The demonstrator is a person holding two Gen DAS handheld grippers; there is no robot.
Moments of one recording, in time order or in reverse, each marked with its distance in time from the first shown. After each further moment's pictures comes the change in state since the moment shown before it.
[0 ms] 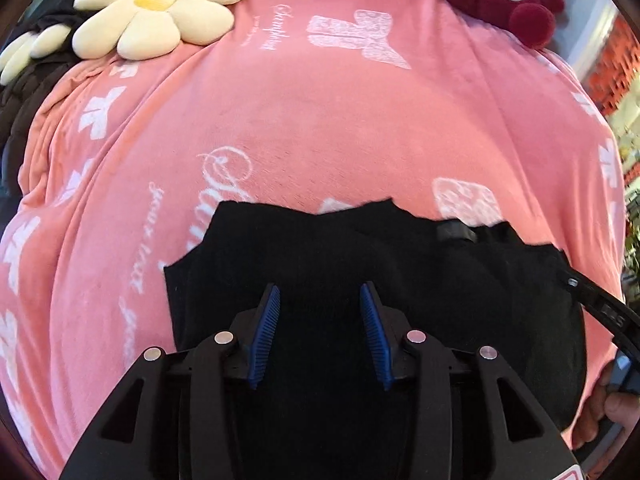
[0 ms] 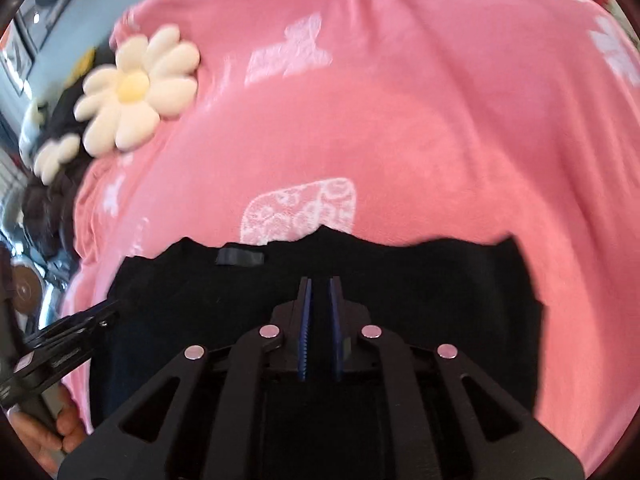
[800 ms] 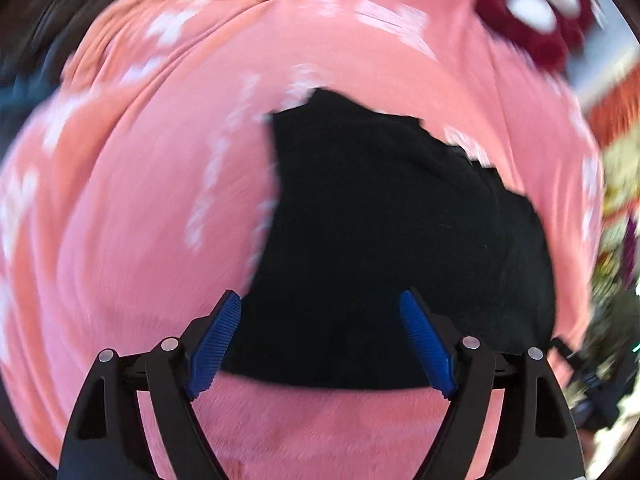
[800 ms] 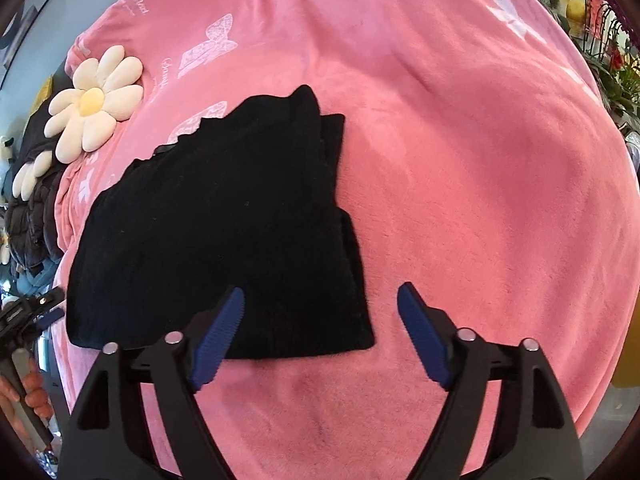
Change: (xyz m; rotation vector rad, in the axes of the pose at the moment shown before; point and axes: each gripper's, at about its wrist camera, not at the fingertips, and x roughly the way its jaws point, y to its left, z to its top) left arm -0.069 0.071 -0.116 -0.268 0.082 -0.097; right arm -0.073 -0.083 -0.112 0.188 0.084 -0.091
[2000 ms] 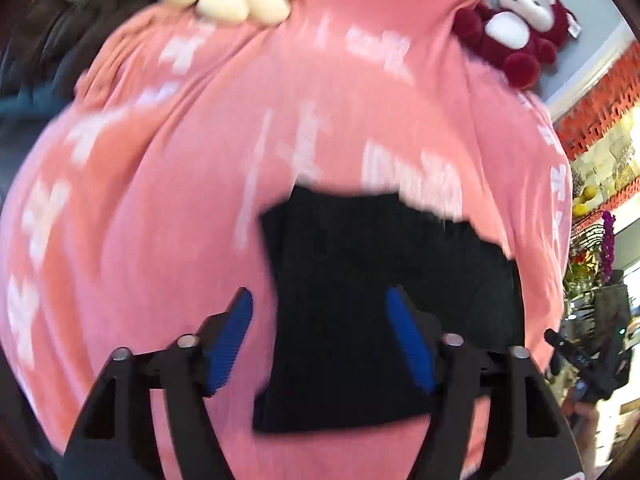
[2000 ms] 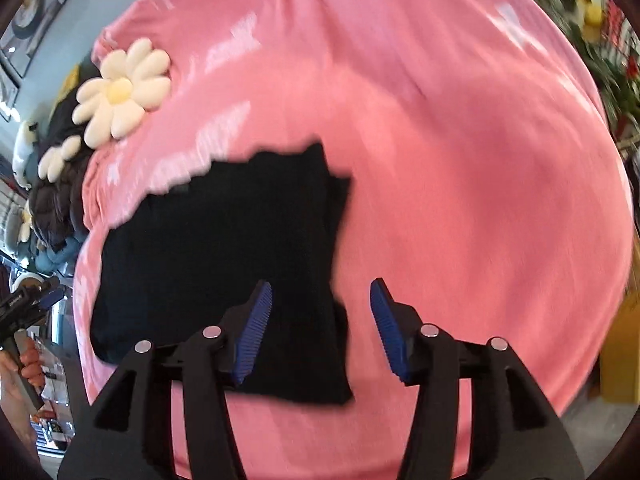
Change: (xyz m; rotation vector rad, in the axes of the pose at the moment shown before) left arm -0.066 -0.005 0.022 0.114 -0.077 -0.028; right arm -0.046 -0.011 0.013 -0.088 0.016 0.087
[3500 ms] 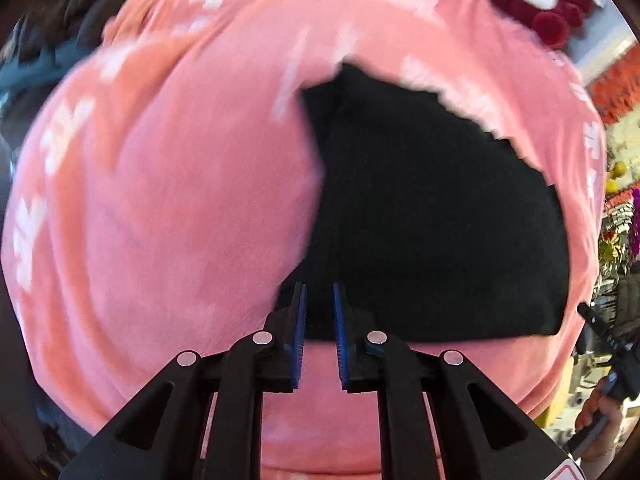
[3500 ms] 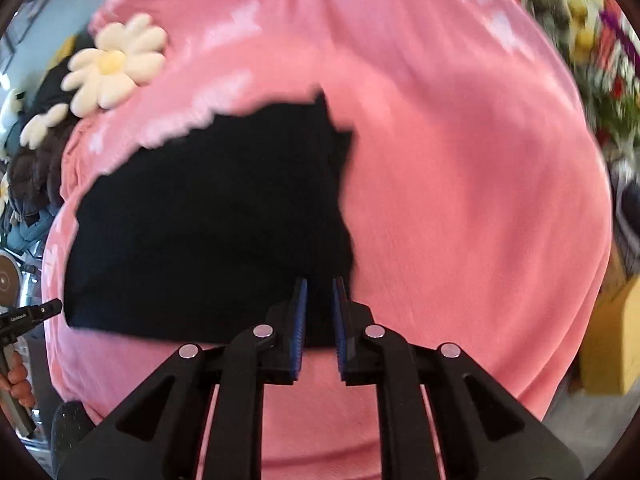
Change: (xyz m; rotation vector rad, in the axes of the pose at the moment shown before) left arm 0.012 0.007 -0.098 -0.006 0.126 0.098; right arm -0.015 0.039 -0.069 -0.090 -0.027 -0.108
